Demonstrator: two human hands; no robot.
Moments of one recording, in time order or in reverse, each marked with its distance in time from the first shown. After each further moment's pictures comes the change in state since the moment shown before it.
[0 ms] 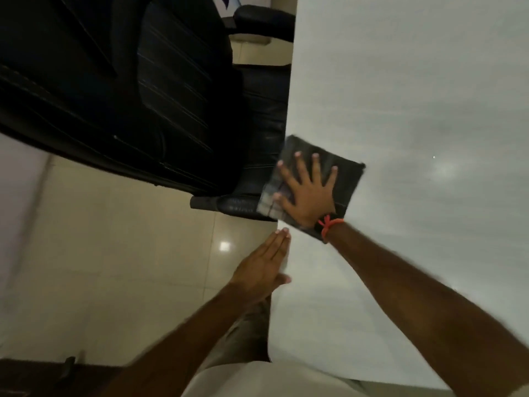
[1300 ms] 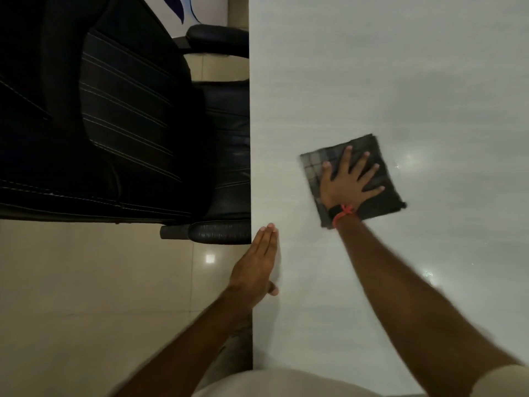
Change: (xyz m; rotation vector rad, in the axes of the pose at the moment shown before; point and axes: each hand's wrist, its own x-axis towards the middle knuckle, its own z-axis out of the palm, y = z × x) left_hand 0.057 0.025 -0.038 -0.004 -0.037 -0.051; right_hand 0.029 0.111 -0.027 0.205 0.174 0.848
